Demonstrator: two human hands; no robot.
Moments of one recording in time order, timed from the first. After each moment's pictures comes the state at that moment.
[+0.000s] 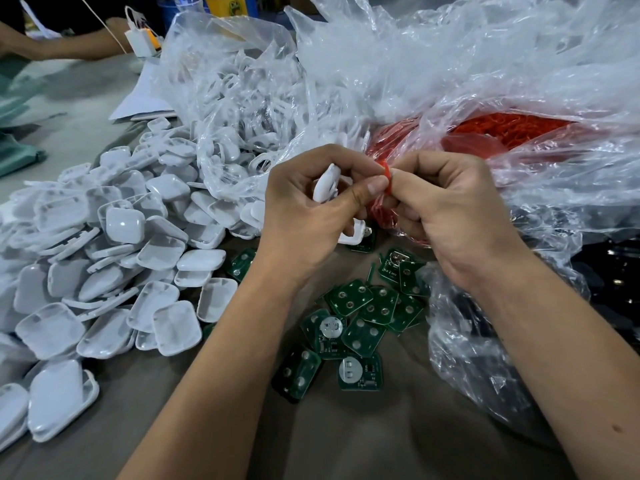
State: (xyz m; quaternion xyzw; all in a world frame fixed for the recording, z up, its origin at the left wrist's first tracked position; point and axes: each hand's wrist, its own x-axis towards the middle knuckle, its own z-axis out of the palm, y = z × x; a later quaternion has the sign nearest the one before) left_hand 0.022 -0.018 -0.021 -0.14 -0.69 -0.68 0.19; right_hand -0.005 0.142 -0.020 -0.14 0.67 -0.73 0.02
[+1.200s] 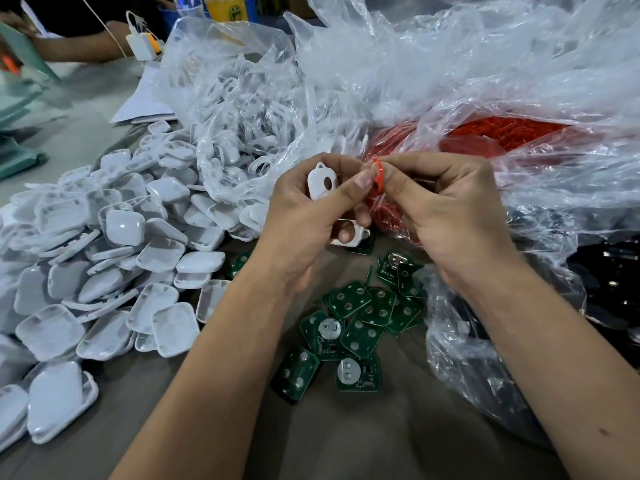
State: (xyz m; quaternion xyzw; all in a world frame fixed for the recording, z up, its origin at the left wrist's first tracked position) left_hand 0.022 -0.019 -0.022 -0.06 -0.59 -0.81 0.06; right_hand 0.001 0.137 -0.017 -0.18 0.65 -0.74 -0.06
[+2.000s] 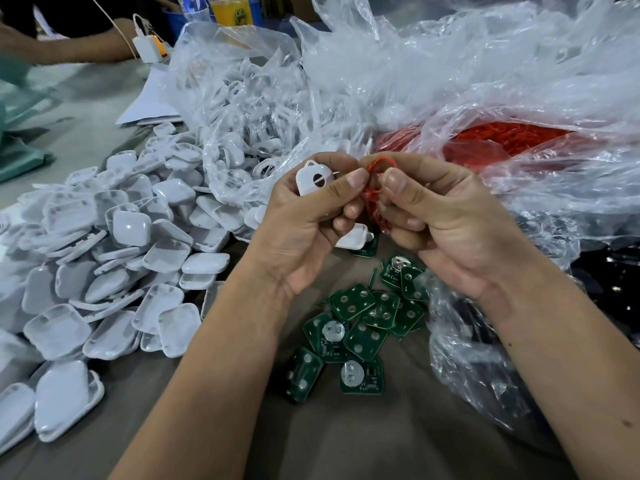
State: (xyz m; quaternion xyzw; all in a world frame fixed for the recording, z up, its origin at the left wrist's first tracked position) left_hand 0.023 -0.026 -0.015 -0.05 -0.48 -0.87 0.00; right_hand -0.004 0.148 -0.016 -0.20 0.53 -0.80 0.19
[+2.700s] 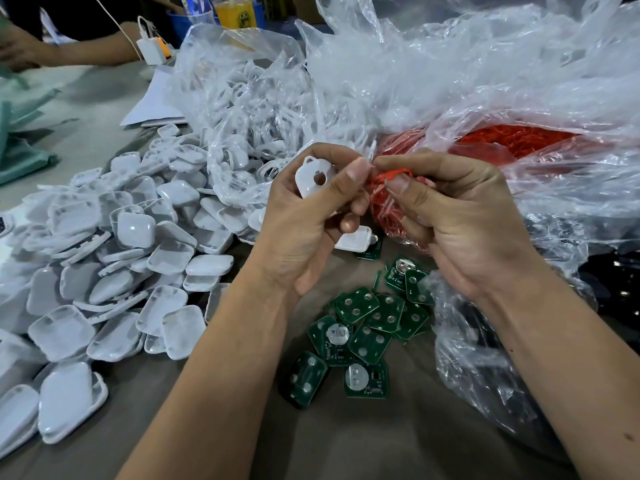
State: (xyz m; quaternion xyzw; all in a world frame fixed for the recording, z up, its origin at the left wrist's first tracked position) left_hand 0.025 -0.025 -0.013 -0.10 -0.51 -0.85 0.05; right_hand -0.004 0.142 -0.021 -0.23 0.56 -0.80 0.04
